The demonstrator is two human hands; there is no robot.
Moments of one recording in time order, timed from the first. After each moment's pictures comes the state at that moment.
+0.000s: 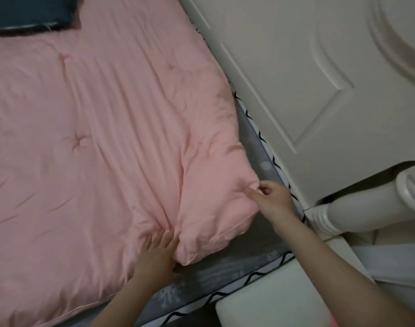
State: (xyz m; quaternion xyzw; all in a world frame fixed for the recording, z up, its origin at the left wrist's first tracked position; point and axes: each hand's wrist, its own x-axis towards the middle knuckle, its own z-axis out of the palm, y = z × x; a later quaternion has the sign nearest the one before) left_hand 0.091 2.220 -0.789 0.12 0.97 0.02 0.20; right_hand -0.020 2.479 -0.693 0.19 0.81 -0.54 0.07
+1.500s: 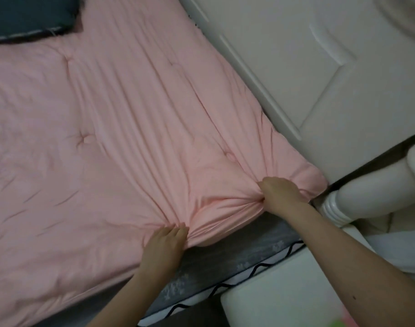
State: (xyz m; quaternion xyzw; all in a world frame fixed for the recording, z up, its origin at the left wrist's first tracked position) left_hand 0.091 2.247 -0.745 0.17 0.98 0.02 -0.02; right_hand -0.025 2.506 -0.710 -0.14 0.97 0.02 0.19
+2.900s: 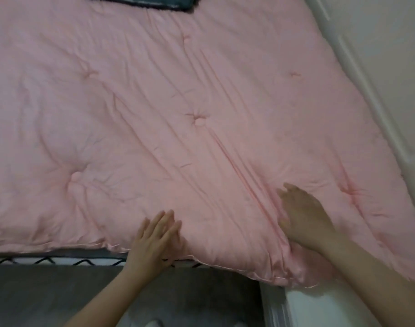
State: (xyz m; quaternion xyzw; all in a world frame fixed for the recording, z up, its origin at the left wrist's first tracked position) left_hand 0.275 2.058 -0.764 -0.01 0.99 0.04 0.13; right_hand 0.077 2.356 -0.694 -0.26 0.94 0.01 0.21
